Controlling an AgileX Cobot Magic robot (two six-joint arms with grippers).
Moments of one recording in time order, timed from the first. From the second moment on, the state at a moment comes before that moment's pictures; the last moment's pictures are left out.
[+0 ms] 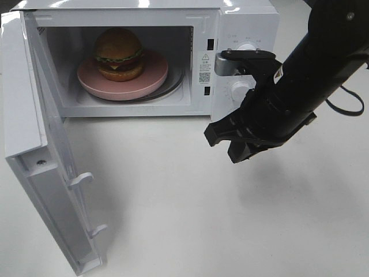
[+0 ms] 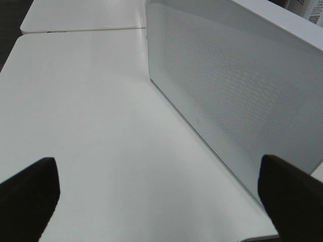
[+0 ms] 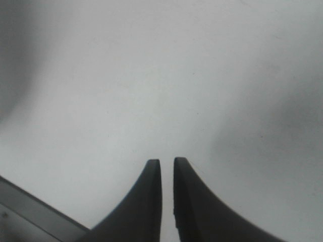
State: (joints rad) left arm 0.00 0.00 -0.52 -0.14 1.07 0.14; right arm 0.51 1.61 -0.99 0.22 0.66 -0.07
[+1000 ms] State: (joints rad) left arm 0.00 0.00 -0.52 -0.14 1.07 0.14; right arm 0.60 1.61 -1.09 -0.04 0.81 -1.26
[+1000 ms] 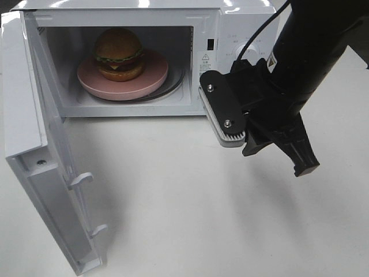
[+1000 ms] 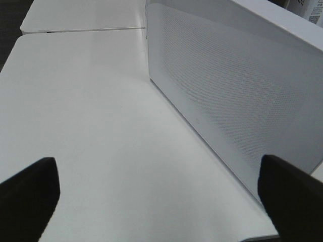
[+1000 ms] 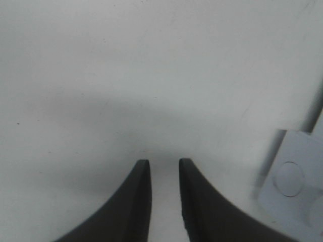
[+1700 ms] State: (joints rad) left arm 0.00 0.00 -0.52 -0.14 1.07 0.14; right arm 0.69 1.67 -1.14 -0.26 0.47 -1.07
